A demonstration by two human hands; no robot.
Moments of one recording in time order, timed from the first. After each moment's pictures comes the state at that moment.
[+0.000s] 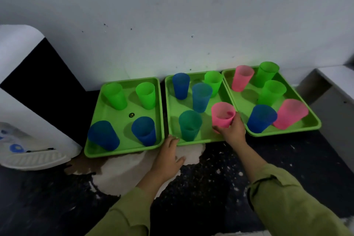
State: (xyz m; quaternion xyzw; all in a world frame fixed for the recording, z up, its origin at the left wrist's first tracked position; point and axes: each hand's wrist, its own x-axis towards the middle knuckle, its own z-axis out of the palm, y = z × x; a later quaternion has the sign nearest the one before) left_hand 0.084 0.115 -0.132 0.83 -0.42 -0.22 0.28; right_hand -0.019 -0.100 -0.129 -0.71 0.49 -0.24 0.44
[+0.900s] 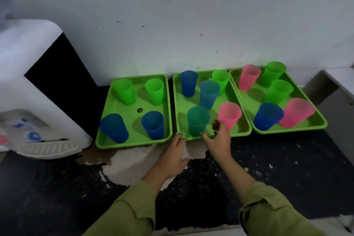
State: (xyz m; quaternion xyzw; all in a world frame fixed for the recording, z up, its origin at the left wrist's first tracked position) left_hand 0.084 0.133 -0.133 0.82 -0.48 -0.20 0.21; right_hand -0.007 -0.016 -0.136 -0.76 0.42 -0.26 0.43
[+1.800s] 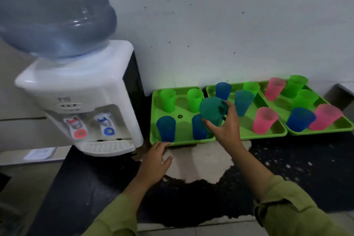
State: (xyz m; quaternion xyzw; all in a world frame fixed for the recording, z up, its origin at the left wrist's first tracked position) left_hand 0.185 0.338 -0.101 0.83 -0.43 -0.08 0.35; right_hand 0.071 0.126 -0.039 -0.78 0.30 -0.41 0.37
